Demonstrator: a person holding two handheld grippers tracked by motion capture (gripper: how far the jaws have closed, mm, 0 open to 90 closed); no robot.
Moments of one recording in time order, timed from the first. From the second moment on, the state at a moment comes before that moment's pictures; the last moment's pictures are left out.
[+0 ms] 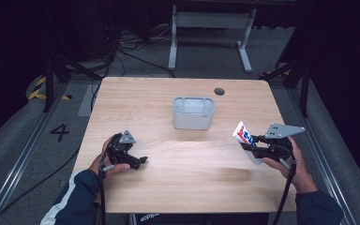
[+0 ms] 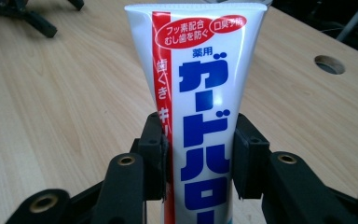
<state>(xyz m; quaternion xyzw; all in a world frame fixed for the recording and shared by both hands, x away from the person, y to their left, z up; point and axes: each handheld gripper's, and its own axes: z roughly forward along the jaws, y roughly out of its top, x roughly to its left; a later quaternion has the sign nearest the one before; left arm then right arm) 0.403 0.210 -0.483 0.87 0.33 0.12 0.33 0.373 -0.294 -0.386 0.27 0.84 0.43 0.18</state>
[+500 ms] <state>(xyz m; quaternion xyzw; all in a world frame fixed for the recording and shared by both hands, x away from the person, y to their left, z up) 0.403 0.210 -0.483 0.88 0.33 0.12 0.33 0.373 -0.293 -0.378 0.28 0.83 0.45 0.20</state>
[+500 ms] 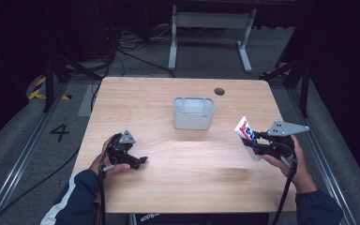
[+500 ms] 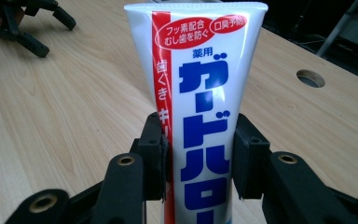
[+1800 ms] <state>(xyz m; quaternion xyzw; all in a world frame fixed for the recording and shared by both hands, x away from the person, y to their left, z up) 0.403 0.210 -0.483 0.88 0.33 0.12 0.33 0.394 -0.244 -0.357 0.25 0.81 0.49 0.22</state>
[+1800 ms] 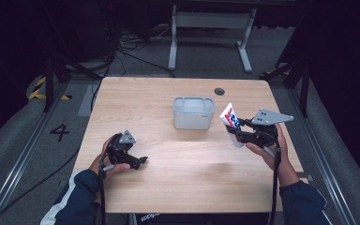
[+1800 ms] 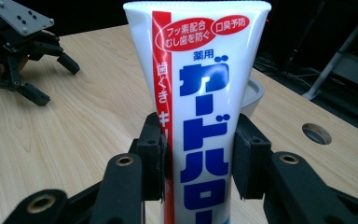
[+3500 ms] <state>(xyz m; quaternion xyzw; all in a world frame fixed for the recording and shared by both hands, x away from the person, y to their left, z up) 0.403 0.210 -0.483 0.88 0.33 0.12 0.33 0.427 -0.195 -0.321 0.24 0.78 0.53 0.23</state>
